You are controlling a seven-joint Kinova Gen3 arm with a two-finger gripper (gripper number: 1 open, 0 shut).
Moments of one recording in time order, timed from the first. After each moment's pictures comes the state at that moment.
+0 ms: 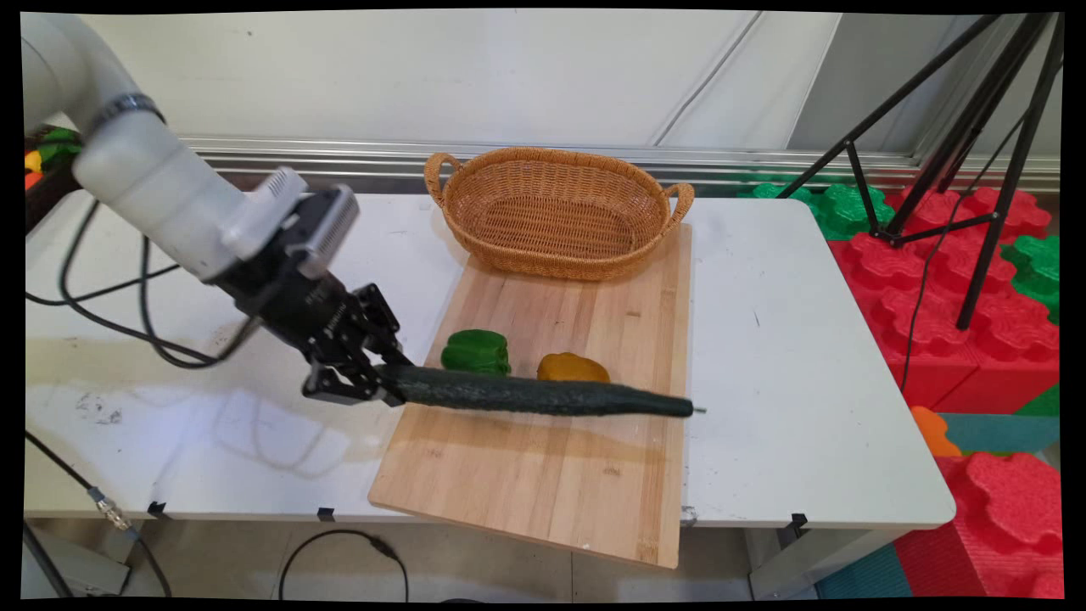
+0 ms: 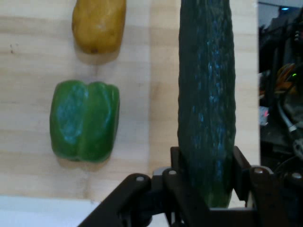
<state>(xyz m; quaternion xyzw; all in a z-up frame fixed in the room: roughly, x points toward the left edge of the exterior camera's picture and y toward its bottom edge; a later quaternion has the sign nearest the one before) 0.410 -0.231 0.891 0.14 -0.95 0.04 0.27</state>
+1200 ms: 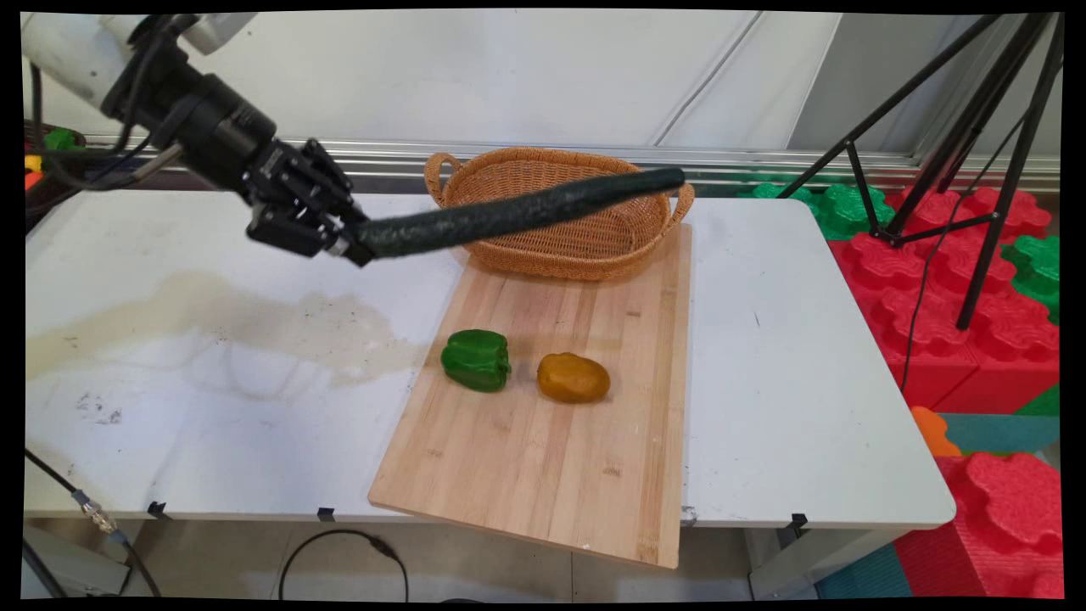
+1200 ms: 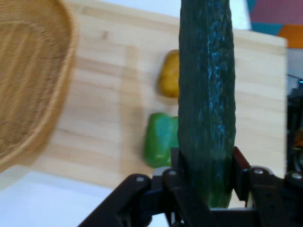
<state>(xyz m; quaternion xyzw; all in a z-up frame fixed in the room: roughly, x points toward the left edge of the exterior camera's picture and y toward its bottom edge) 0.487 -0.267 0.994 0.21 -0.92 0.06 0.34</state>
